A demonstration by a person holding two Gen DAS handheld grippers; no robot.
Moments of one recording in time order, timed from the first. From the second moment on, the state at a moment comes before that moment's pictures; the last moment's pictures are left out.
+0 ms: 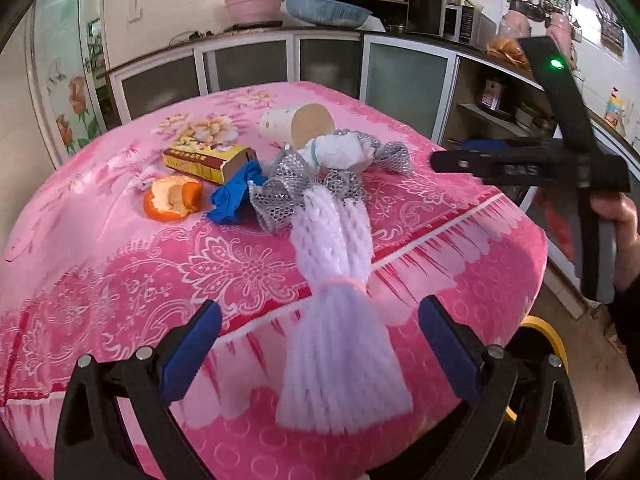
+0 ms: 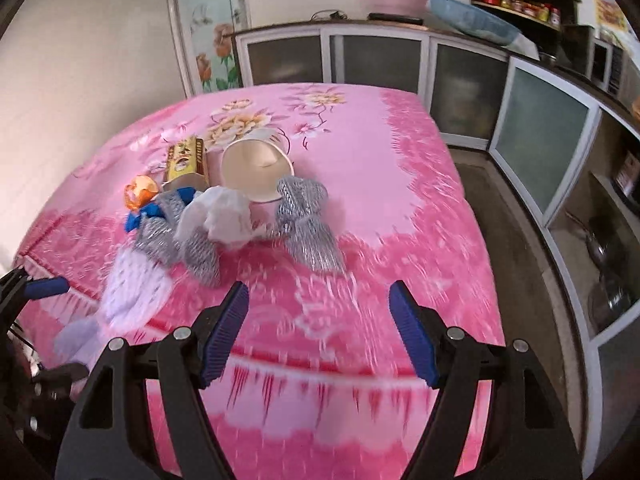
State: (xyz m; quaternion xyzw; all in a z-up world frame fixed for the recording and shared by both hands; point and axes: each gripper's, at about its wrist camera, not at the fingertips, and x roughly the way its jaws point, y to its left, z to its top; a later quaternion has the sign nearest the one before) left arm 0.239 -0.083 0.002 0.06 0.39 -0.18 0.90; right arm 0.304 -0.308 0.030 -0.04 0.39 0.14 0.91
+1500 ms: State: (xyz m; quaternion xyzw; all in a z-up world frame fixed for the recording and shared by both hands) left arm 0.196 -0.053 0.051 0.01 0.35 -0.24 0.90; right arm 0.232 -0.357 0.076 0.02 0.34 0.09 0.94
